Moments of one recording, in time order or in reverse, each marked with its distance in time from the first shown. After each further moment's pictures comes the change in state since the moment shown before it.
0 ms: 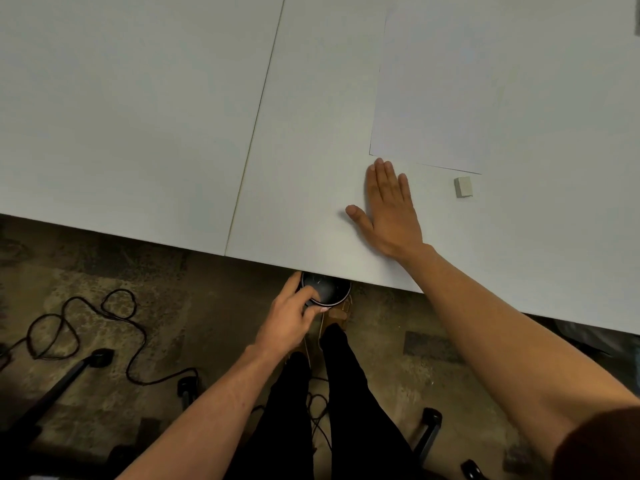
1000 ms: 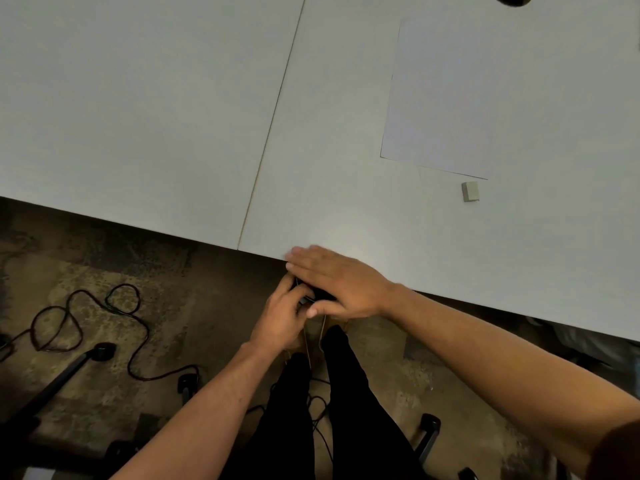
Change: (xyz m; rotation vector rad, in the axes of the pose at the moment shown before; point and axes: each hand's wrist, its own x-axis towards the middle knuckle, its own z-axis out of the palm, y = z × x) left_hand -0.012 -0.007 -0.019 0.036 -0.003 -0.021; right_hand -0.054 -0.078 0.019 0.193 -0.198 -0.810
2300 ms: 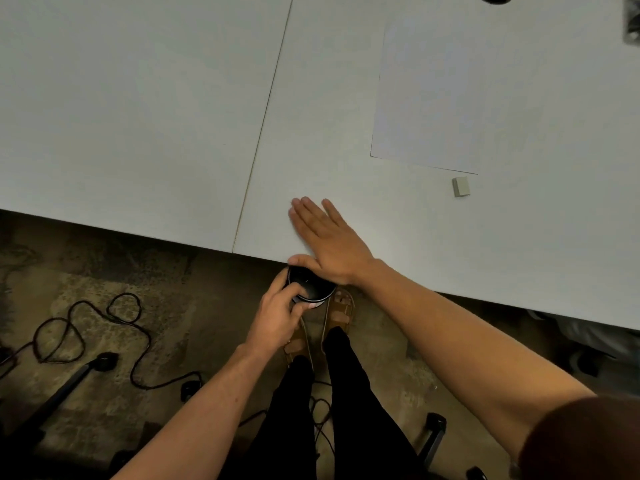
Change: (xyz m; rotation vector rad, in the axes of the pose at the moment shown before) left_hand 0.003 -0.001 0.000 -0.027 0.072 0.025; right_hand 0.029 0.023 -0.011 -0.267 0.010 0.377
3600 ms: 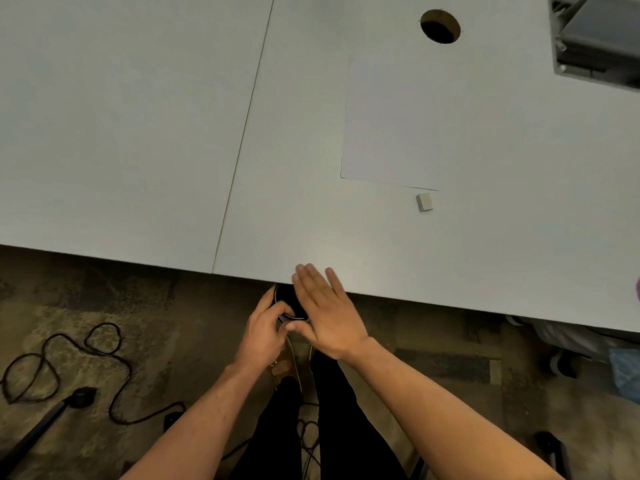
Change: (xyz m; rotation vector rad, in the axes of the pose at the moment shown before) left_hand -0.003 0.007 0.009 -0.005 -0.011 0.014; right_hand -0.085 -0.040 0.035 0.032 0.002 0.171
